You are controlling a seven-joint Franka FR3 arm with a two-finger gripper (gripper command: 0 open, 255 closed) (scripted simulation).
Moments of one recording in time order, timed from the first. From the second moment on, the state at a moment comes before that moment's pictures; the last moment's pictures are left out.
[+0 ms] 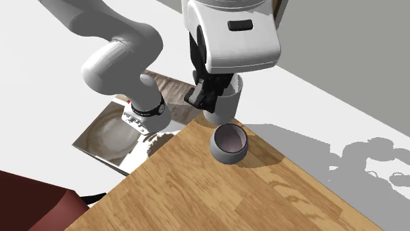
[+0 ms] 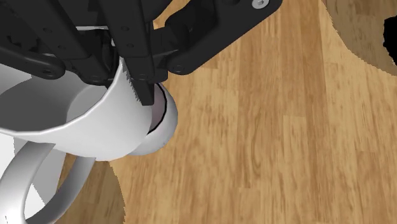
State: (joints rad) arm -0.12 -0.77 -0.12 -2.46 -0.09 1.65 0.01
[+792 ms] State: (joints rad) arm -0.10 -0.73 -0.10 -2.56 -0.06 1.79 0.05
